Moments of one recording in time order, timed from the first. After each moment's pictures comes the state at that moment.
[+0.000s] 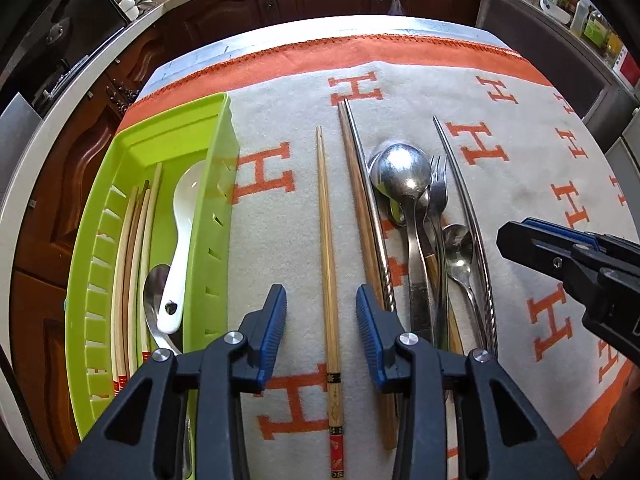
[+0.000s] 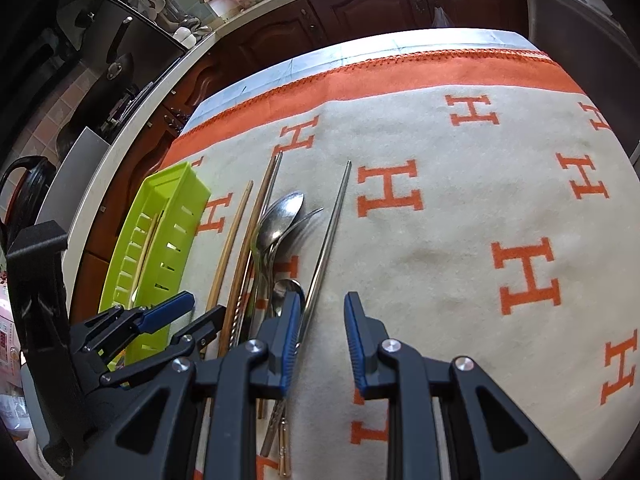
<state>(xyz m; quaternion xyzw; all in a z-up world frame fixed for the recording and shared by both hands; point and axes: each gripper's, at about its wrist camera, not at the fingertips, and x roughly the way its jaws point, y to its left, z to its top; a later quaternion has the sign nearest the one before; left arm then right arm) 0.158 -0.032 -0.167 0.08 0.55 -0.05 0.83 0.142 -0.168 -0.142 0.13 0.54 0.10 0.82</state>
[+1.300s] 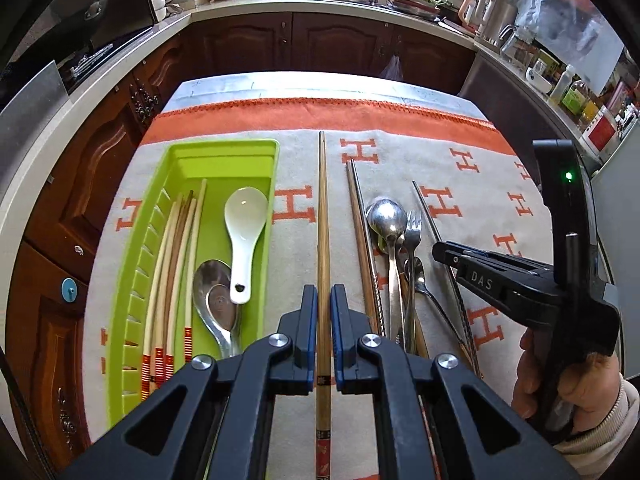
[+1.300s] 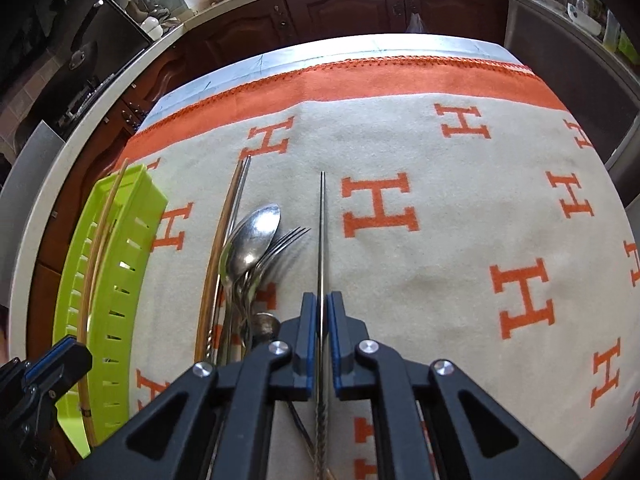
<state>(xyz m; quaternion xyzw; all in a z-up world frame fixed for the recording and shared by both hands) 0.123 0.024 -0.100 -0.02 0.50 -0.09 0.86 0.163 -0.151 -0.150 0.09 0.55 0.02 0.83</state>
